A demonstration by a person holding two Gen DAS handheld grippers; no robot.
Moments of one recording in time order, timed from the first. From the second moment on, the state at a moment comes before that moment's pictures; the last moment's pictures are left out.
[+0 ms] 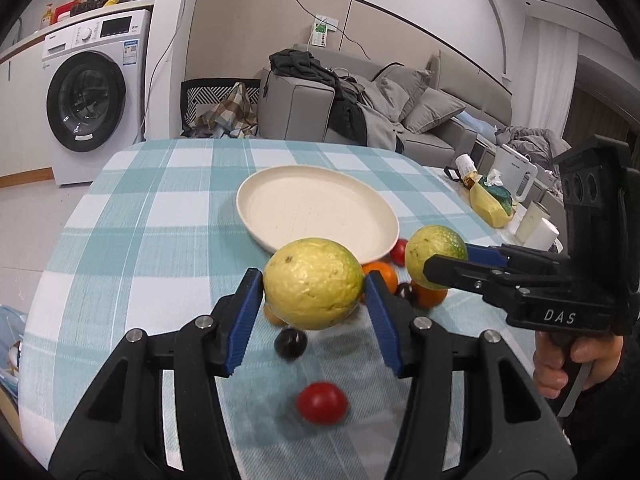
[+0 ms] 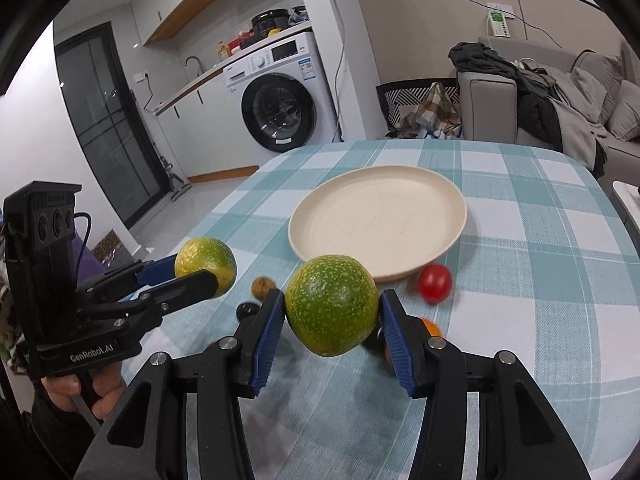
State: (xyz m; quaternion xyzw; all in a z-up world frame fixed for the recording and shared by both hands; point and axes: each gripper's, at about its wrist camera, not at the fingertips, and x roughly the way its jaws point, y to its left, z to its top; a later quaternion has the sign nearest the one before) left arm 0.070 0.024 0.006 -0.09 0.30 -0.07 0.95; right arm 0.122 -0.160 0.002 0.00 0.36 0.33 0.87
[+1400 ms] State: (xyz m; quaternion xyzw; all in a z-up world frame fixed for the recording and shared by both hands) left arm 0.184 0.015 -0.026 -0.08 0.34 -0.05 0.94; right arm 0.203 -0.160 -0.019 0.04 0.36 0.29 0.89
